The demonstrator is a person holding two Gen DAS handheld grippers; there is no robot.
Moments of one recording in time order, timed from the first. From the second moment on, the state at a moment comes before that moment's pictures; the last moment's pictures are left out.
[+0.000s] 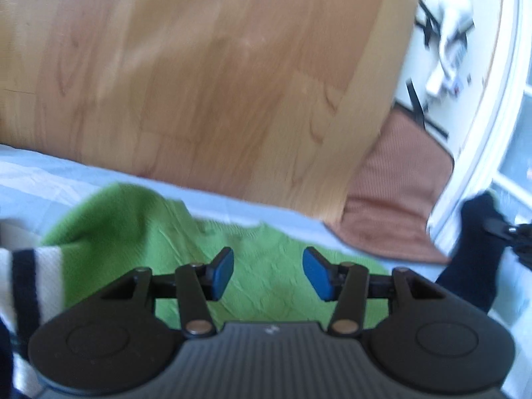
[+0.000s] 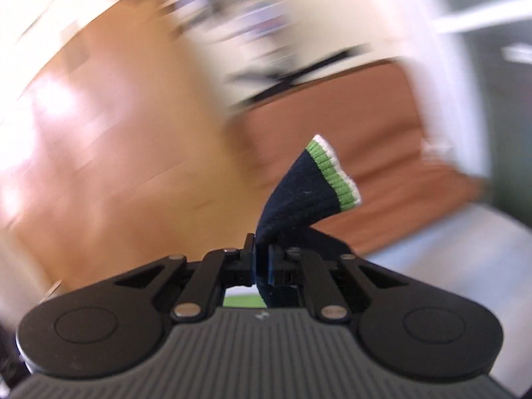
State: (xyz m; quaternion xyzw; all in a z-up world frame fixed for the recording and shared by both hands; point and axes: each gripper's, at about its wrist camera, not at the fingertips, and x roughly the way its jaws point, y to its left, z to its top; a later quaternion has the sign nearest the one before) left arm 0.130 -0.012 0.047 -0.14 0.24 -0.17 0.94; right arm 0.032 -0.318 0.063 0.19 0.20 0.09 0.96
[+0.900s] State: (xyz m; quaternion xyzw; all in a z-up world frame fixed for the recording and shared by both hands) left arm 0.137 -0.009 0.041 -0.10 0.28 -0.16 0.94; right arm 0.052 -0.318 0.003 0.20 0.29 0.02 0.94
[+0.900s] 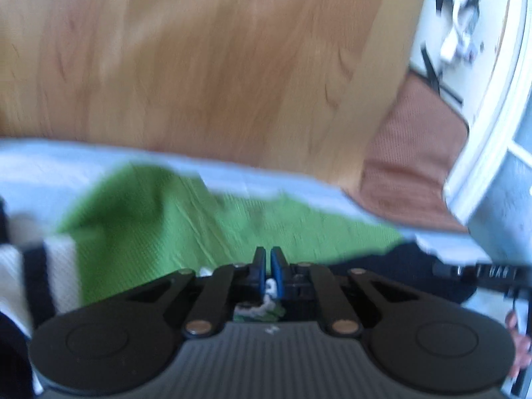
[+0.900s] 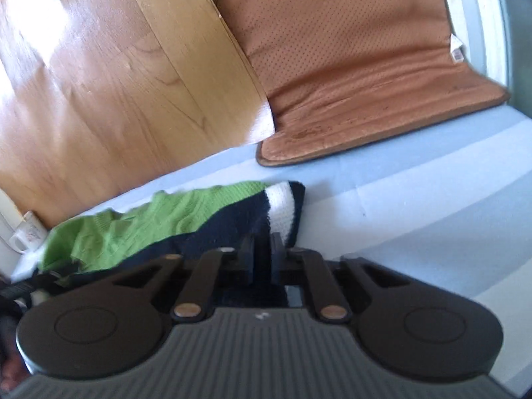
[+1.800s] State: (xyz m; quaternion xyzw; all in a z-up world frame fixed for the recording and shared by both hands) left arm 0.103 0.185 0.115 -0.18 0.29 0.08 0.94; right arm 0.013 -0.194 0.021 0.20 0.30 0.19 0.91
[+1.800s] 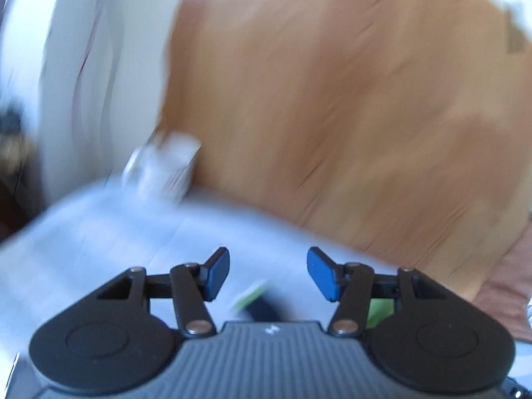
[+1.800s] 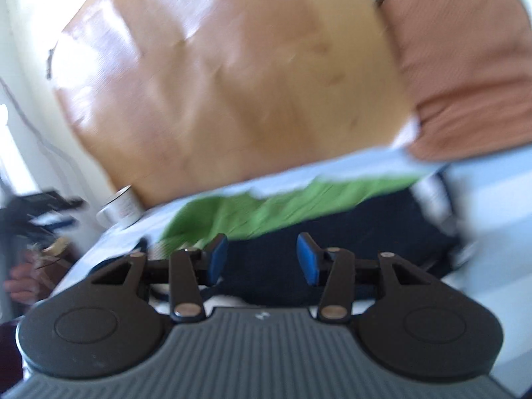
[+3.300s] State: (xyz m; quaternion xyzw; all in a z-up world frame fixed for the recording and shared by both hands) left arm 0.048 0.001 0.096 -0.14 0.27 -0.30 0.90; right arm -0.001 -0.270 -0.031 0.46 0.22 0.06 0.86
